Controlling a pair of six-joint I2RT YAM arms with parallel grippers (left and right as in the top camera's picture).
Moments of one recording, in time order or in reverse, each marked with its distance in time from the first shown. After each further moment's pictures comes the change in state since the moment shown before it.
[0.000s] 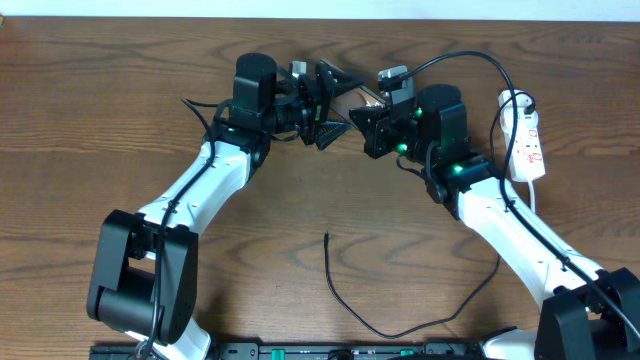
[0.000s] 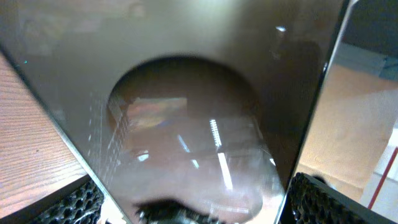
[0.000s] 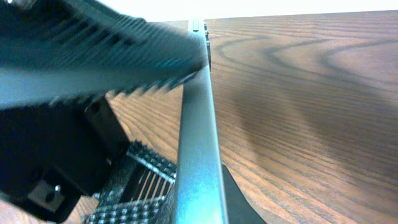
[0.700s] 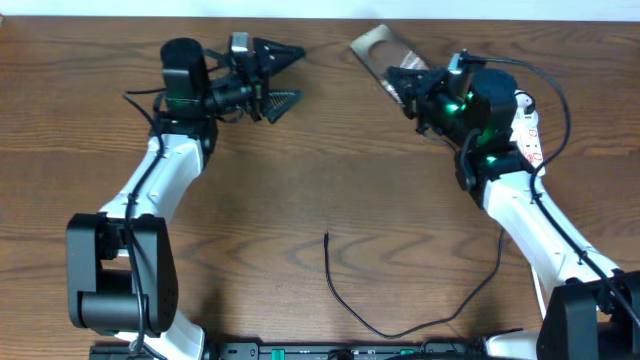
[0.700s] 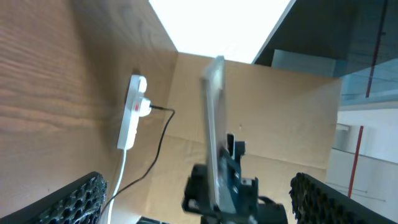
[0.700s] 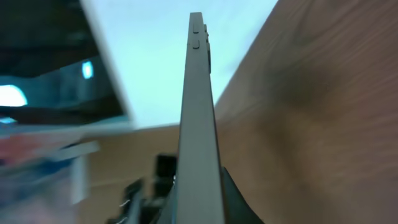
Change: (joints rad) left arm 0.249 -0.002 0.000 0.158 0.182 0.046; right arm -0.151 0.002 -0.001 0.268 -0.124 1.183
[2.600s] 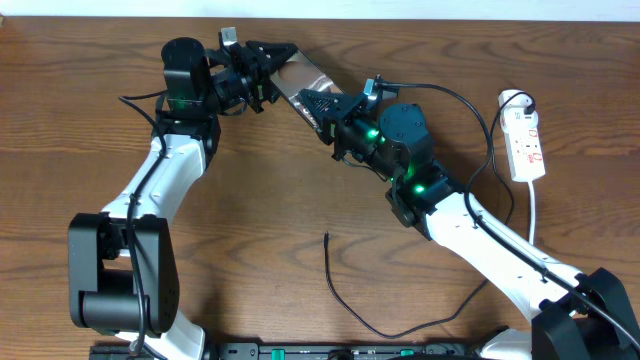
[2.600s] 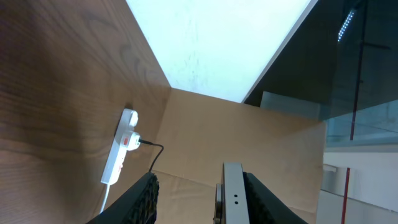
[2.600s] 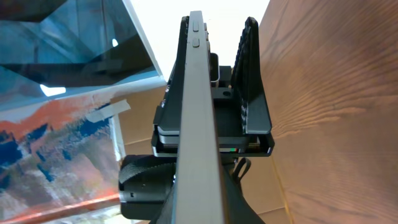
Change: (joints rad) left arm -0.017 0.000 0.000 0.051 -0.185 -0.111; right arm 0.380 0.000 0.000 0.112 0.259 0.231
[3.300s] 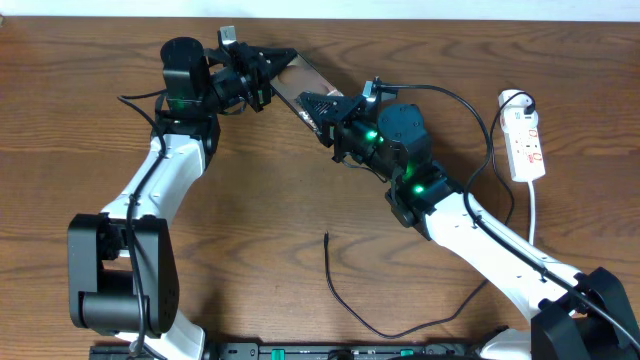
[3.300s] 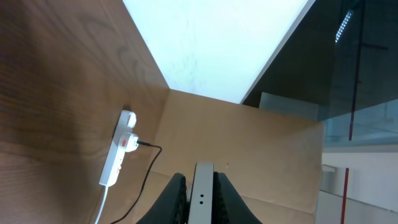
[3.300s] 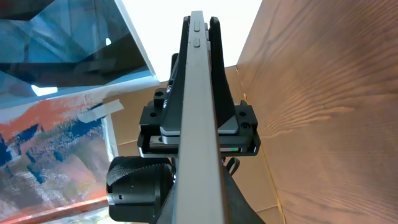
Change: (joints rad) left arm 0.000 -0.002 0.002 0.005 -0.005 -0.004; right arm 0.002 0.002 -0.001 -0.020 0.000 -0.010
